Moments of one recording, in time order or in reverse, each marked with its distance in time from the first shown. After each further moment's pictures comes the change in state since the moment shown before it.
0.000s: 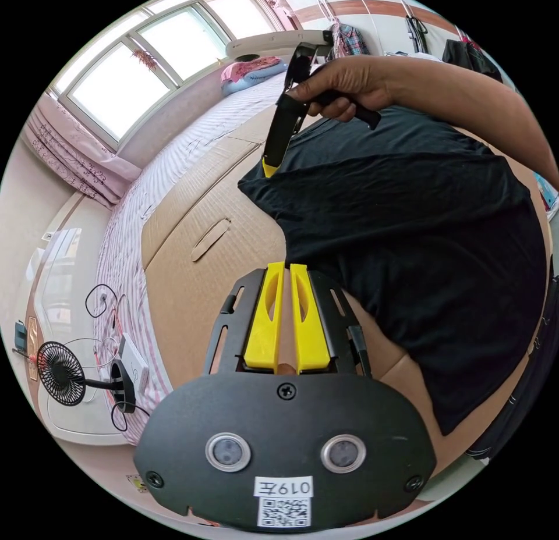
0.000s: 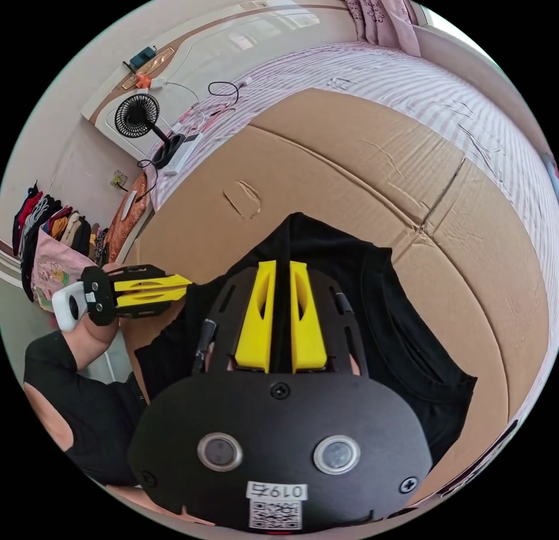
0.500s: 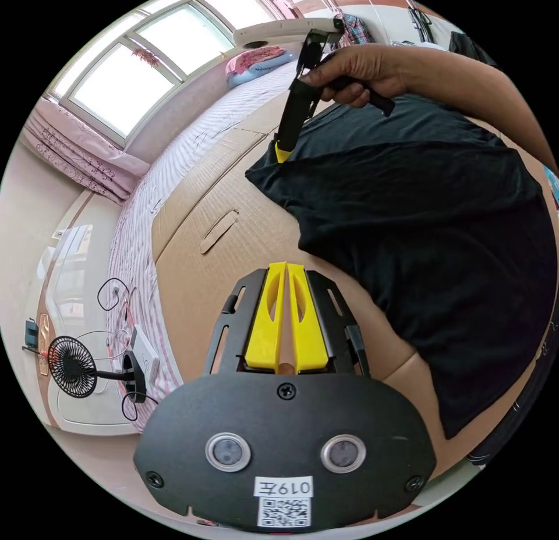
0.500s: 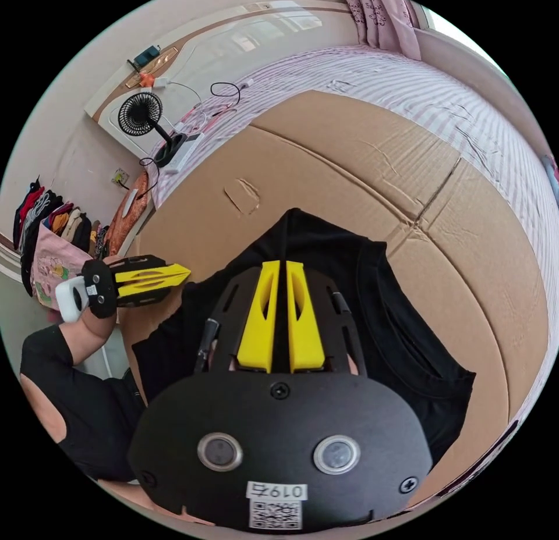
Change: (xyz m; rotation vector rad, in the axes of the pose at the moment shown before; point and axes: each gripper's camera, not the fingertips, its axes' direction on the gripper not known) left arm -0.006 0.006 -0.003 -0.051 -0.062 0.000; right arm 0.022 -0.019 0.022 0.031 -0.007 -0.017
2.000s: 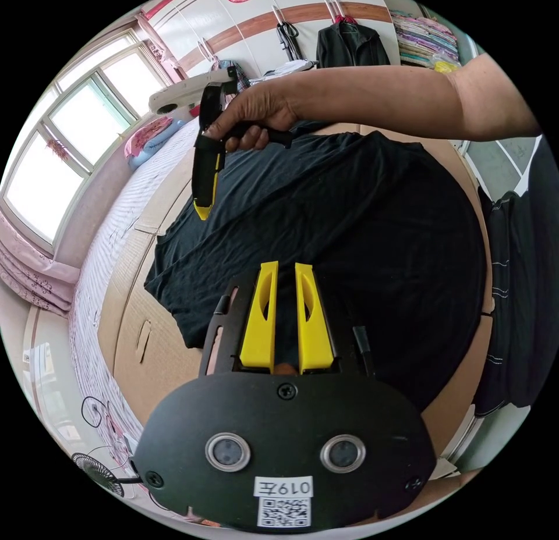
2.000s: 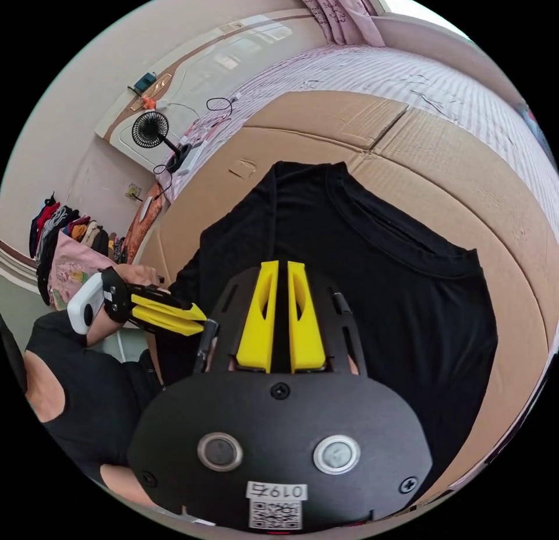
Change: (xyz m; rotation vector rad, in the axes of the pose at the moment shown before) left arm 0.088 0.013 -0.058 0.263 0.294 0.405; right arm 0.049 0.124 -0.010 0.043 -0.074 0.112
